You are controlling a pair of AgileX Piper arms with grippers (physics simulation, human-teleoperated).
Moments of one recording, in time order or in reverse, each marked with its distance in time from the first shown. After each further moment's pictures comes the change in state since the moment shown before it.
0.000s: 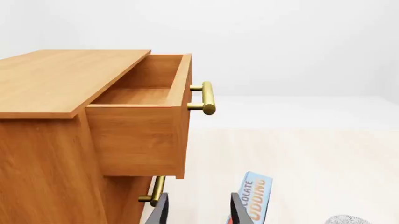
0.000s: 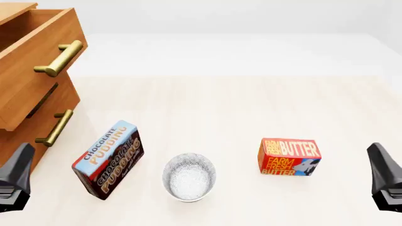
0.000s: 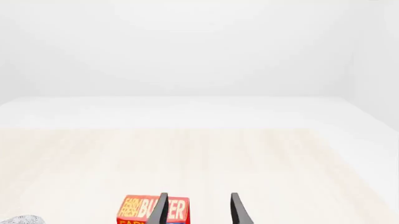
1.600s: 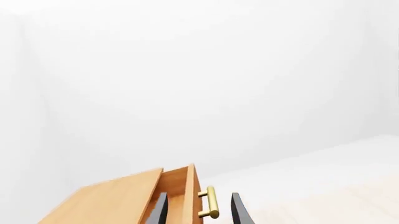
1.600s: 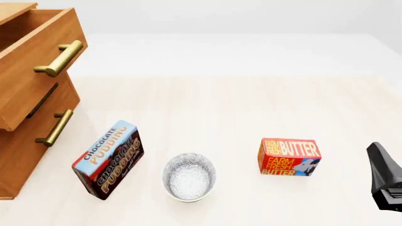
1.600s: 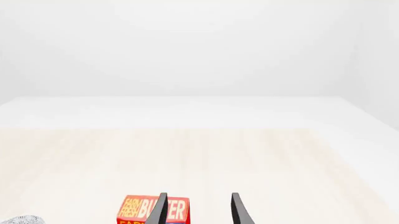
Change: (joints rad) left arm -0.133 -0.004 -0.526 0.188 0.270; right arm 0.000 0.005 -0.003 -0.001 0.002
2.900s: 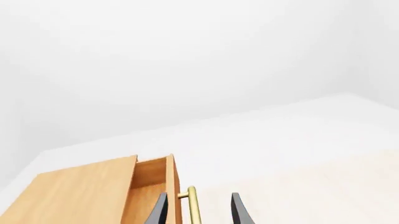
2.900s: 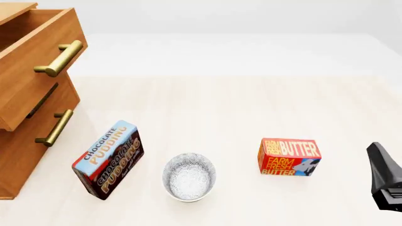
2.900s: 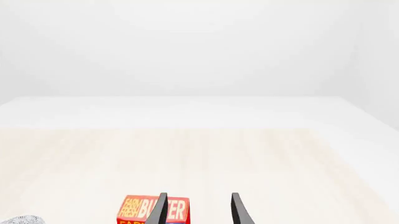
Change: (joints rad) left arm -0.022 0.548 -0.446 0.198 -0.123; right arm 0.000 0.000 0.000 0.000 0.000
